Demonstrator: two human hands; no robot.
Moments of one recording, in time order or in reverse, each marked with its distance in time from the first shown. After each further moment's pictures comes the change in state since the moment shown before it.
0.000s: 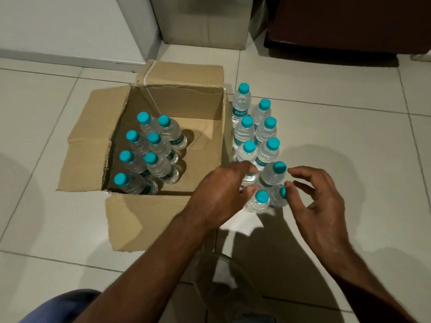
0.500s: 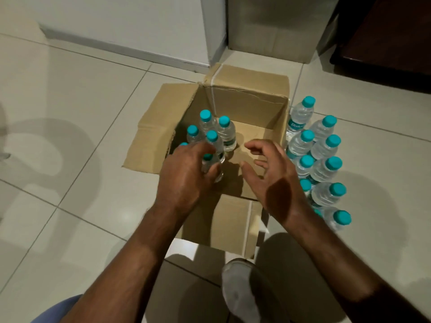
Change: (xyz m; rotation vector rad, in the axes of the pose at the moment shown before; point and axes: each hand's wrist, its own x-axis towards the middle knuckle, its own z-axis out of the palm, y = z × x) left_hand -0.057 -0.095 -0.085 0.226 0.370 -0.377; right_hand 0.050 -0.099 0.131 0.076 -0.372 -0.169
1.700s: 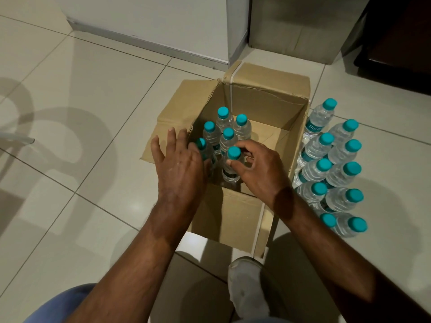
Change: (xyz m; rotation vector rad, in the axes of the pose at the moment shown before) left_hand -0.010 -0.014 -0.018 0.468 -0.030 -0.198; right_hand 0.030 0.004 0.050 -0.043 -0.120 -0.066
